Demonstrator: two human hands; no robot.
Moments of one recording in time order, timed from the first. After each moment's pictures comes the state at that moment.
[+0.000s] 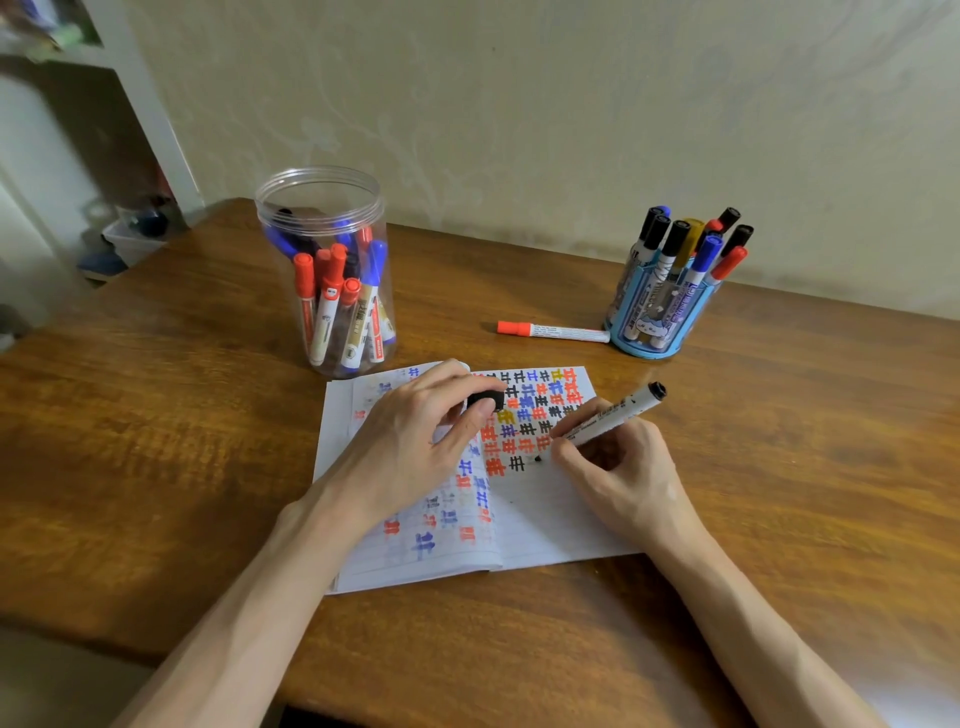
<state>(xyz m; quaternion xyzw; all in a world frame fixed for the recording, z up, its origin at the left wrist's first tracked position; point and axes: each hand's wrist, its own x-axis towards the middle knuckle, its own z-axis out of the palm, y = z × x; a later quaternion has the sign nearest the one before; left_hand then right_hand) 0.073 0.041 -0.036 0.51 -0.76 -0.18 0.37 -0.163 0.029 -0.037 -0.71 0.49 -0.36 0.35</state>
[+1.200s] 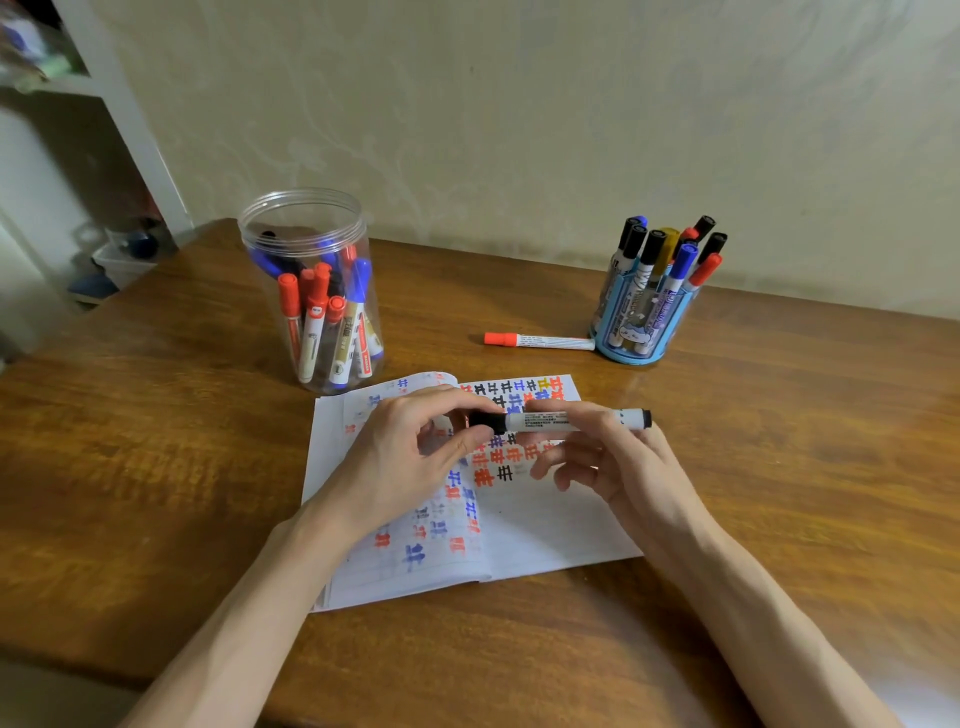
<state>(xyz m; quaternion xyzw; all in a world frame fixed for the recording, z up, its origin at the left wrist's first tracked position) 0.066 0.048 -0.029 0.51 -0.72 -0.26 0.40 -0.166 0.038 -0.011 -0.52 0.40 -0.43 0.62</state>
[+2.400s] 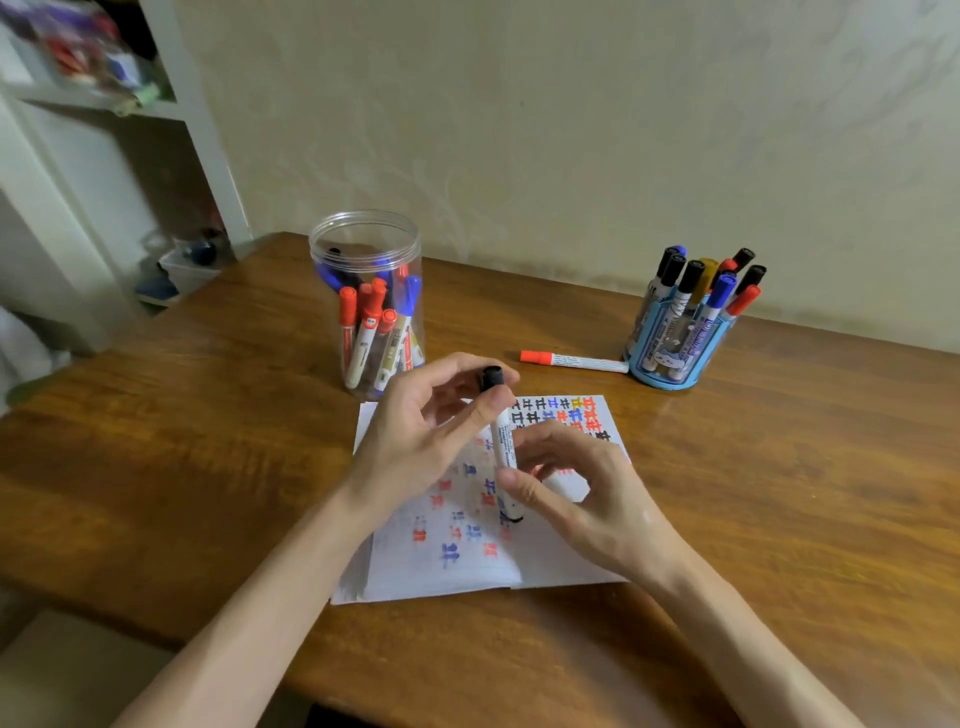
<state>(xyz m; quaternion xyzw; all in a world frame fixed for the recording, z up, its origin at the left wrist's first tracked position) 0.072 0.067 0.015 0.44 -0.62 -0.33 0.55 -0.130 0.042 -0.014 -0.79 0.33 -0.34 0.38</state>
